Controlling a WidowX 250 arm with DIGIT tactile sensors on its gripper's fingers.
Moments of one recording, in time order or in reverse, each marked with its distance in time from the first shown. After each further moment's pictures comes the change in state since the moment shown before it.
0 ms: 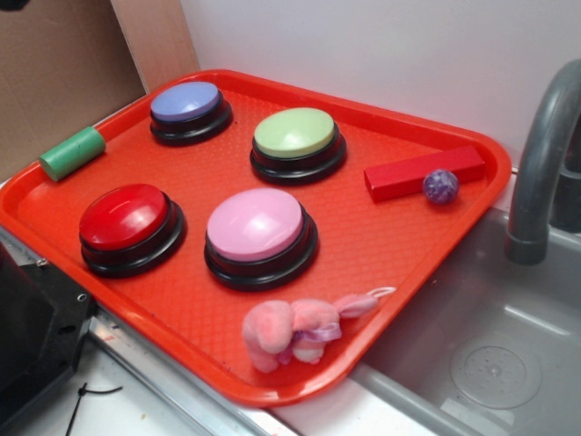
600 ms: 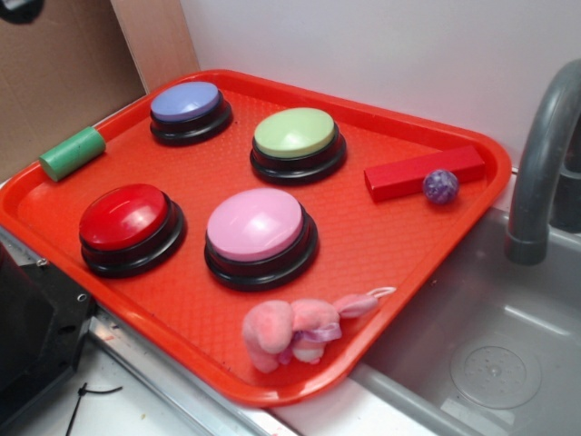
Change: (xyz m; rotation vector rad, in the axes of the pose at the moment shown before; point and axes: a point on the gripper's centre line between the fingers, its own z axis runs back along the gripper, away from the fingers) arm 0.020 -0.003 -0.019 0.064 0.042 -0.202
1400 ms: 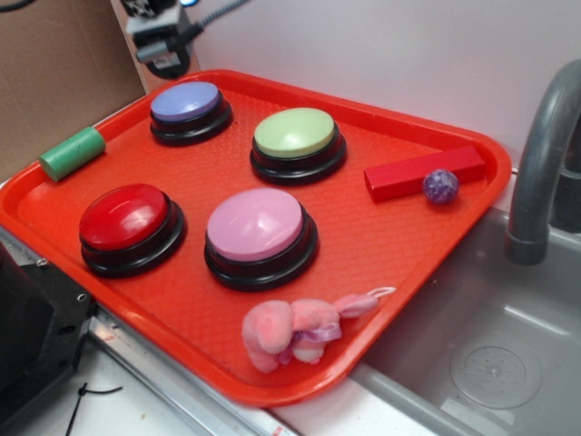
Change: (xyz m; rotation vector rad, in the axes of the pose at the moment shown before) arm 0.087 -0.031 -0.052 0.070 -0.163 -0.775
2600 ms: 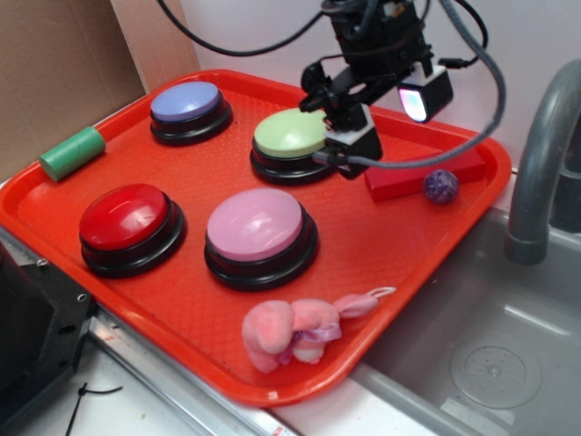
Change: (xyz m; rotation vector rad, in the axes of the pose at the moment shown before) arm 0.098 0.010 -0.124 -0.173 -0.230 -0.726
